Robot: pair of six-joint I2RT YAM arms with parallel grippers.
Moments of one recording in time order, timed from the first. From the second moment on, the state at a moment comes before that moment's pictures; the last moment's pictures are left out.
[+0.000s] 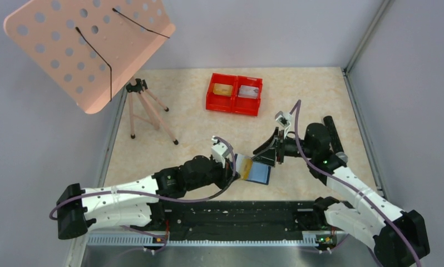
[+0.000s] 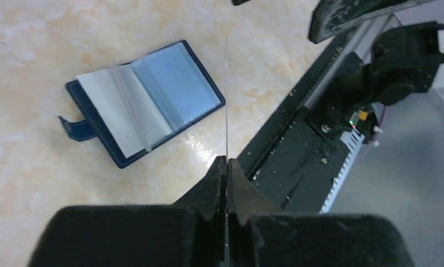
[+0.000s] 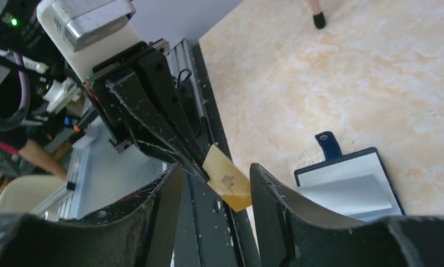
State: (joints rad) left arm -1.18 0.96 0.59 -0.03 -0.12 -0.52; right arm 0.45 0.88 0.51 0.22 -0.90 0.49
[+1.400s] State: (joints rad) left arm -1.03 1.02 0.62 -0.09 0.23 -0.55; right arm 0.50 1.05 0.55 0.14 -1.08 0.44
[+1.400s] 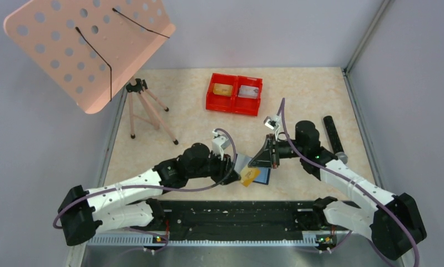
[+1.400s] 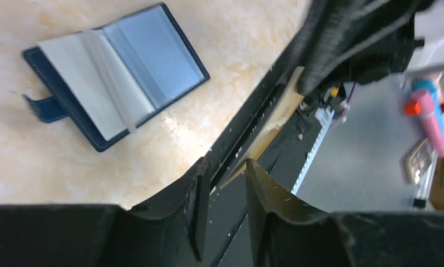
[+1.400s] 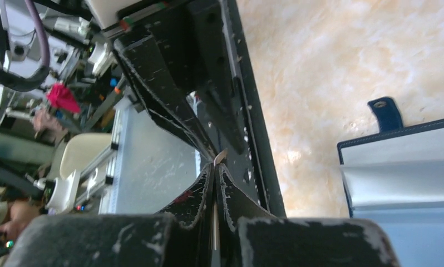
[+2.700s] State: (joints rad) left arm -0.75 1.09 0.57 0.47 0.39 -0.96; right arm 0.50 0.69 0.22 0.67 -0.23 1.28
